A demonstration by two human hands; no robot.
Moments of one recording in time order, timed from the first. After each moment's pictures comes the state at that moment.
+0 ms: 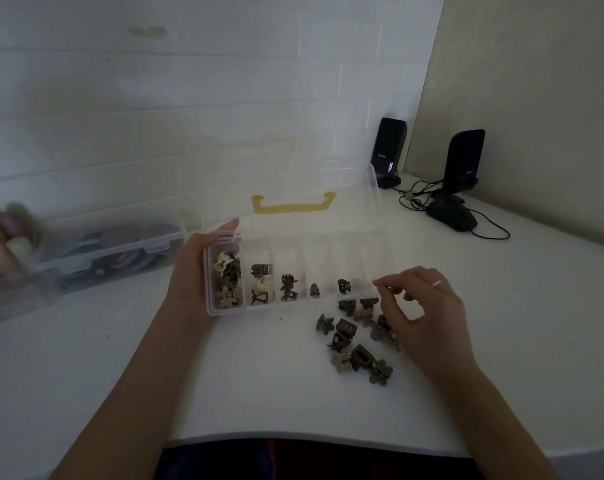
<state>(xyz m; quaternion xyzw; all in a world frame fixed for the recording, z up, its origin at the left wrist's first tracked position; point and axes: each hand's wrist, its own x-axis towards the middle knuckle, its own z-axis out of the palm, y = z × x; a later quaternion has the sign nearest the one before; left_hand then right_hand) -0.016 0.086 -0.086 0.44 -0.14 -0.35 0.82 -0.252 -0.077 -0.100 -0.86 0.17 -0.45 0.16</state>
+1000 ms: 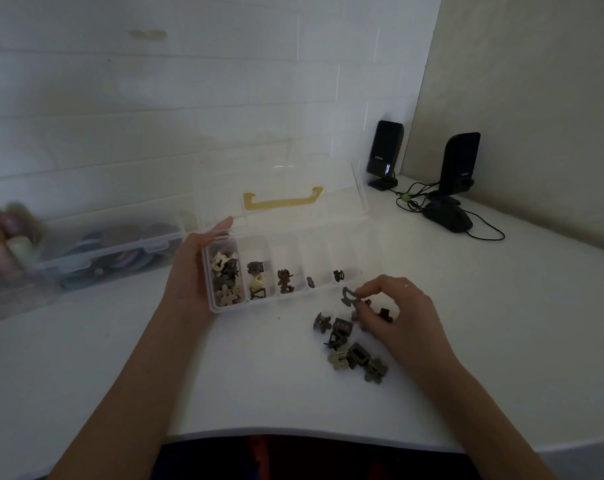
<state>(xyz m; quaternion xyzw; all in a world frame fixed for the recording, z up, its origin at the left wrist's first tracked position) -0.027 0.088 -0.083 0.44 -0.12 -0.32 0.83 -0.246 -0.069 -0.103 -0.89 0.18 -0.35 0.25</state>
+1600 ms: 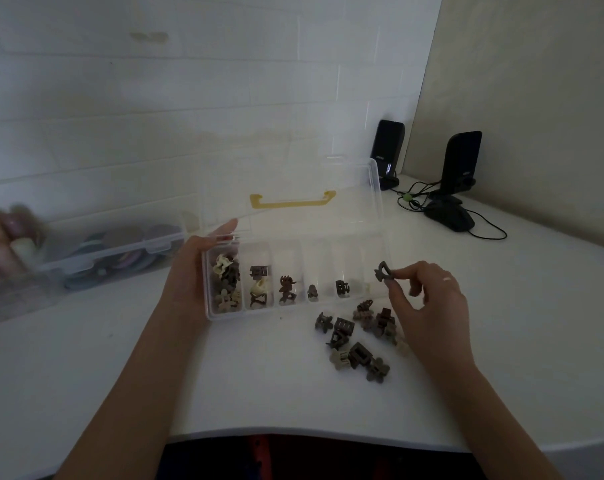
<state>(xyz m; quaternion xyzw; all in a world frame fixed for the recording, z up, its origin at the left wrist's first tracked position) -0.016 0.092 -0.089 0.42 -0.18 -0.35 0.82 -0.251 -0.081 -0.102 -0.83 0.27 -0.45 0.19</state>
